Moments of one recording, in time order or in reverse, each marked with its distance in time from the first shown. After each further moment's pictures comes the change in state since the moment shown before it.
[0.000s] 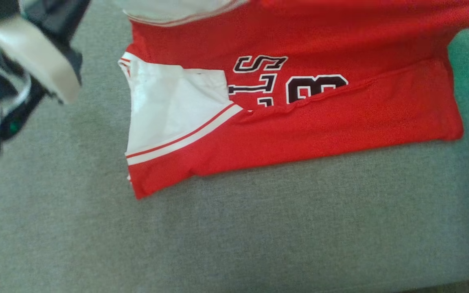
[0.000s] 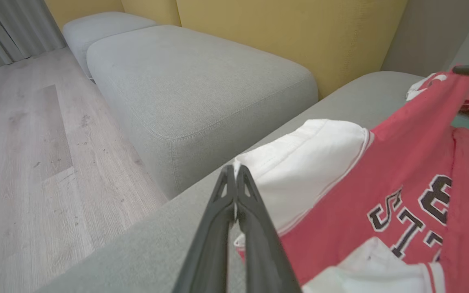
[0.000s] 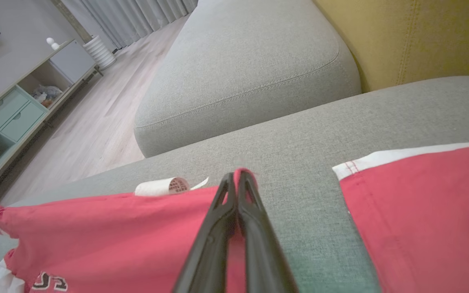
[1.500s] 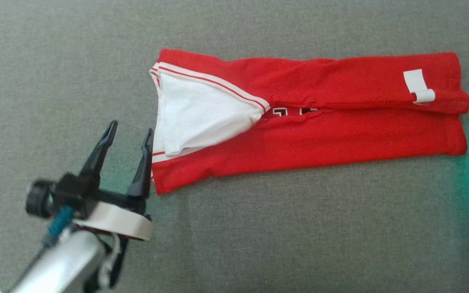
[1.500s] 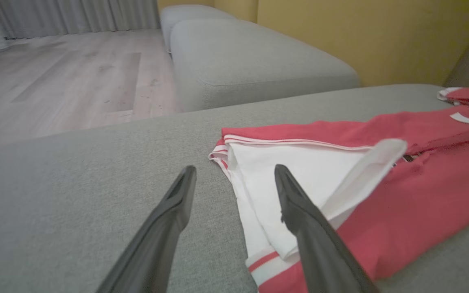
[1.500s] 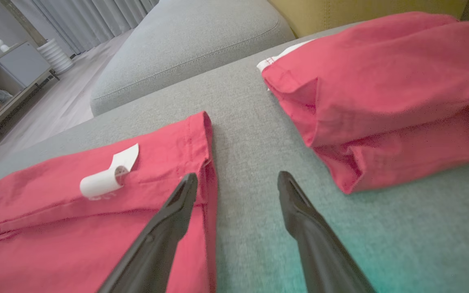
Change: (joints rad) left arm 0.577 -0.061 -0.067 -0.191 0.052 0.467 -0.382; right arm 0.451 0.068 -0.187 0.038 -0.176 0.000 -0.274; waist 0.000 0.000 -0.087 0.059
